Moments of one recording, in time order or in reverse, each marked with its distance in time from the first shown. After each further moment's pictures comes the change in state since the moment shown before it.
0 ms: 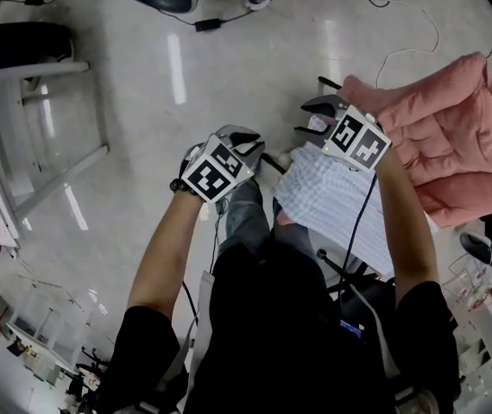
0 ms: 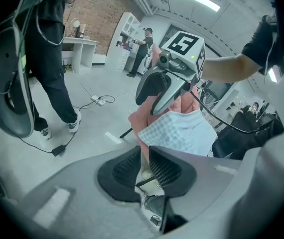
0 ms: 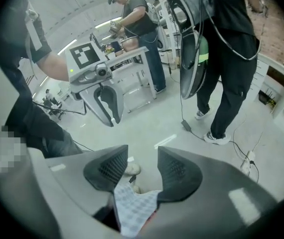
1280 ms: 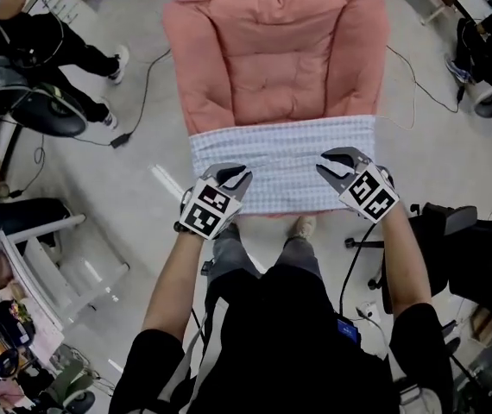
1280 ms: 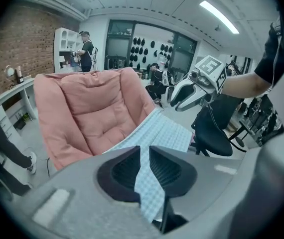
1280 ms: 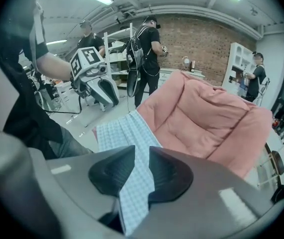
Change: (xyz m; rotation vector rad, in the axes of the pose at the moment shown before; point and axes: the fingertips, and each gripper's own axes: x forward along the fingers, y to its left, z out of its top) left arm 0.112 -0.398 0.115 0.505 0.038 -0.107; right arm -0.301 0.278 -0.372 0.474 -0.285 -0.698
